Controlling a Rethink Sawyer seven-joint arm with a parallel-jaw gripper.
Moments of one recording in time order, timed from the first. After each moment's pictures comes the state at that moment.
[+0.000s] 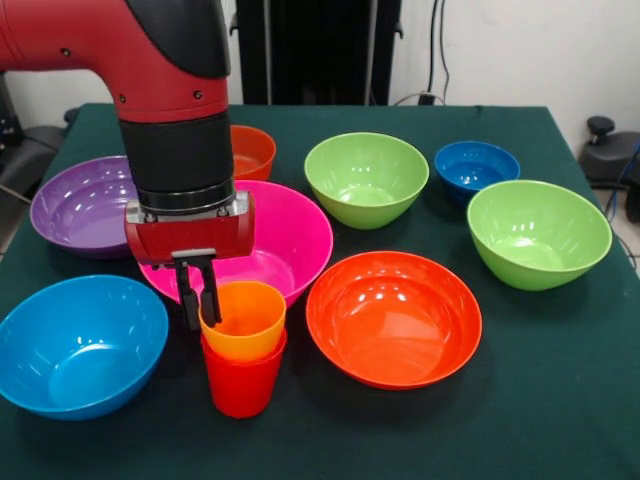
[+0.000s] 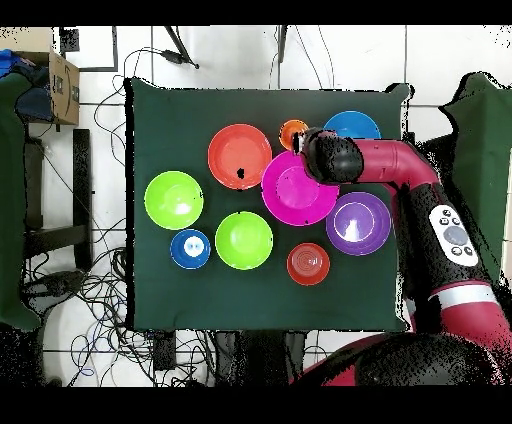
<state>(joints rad) -0.75 -0.41 0.61 1.33 -0.62 0.56 1.64</state>
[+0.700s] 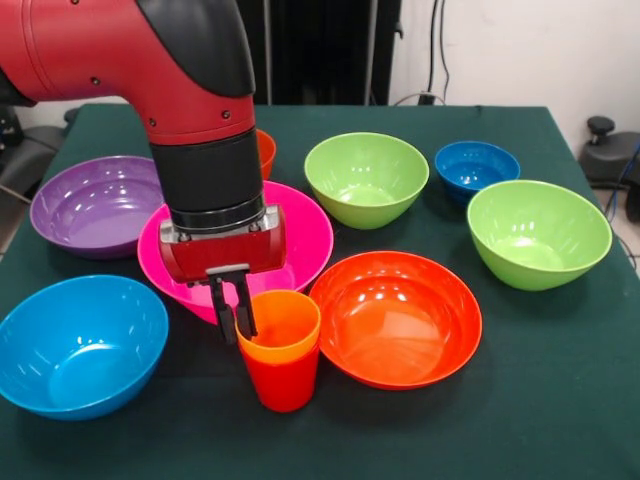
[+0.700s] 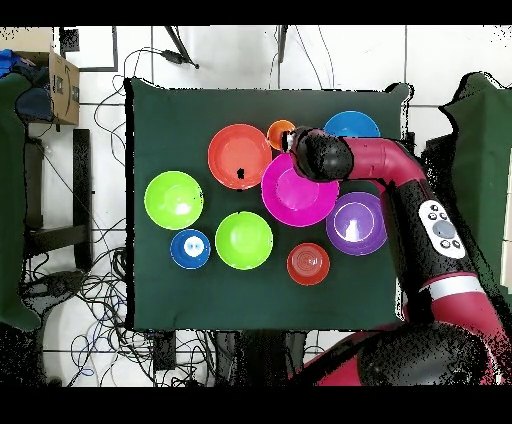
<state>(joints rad) -0.76 -0.37 0.65 1.32 -0.63 0.56 1.64</state>
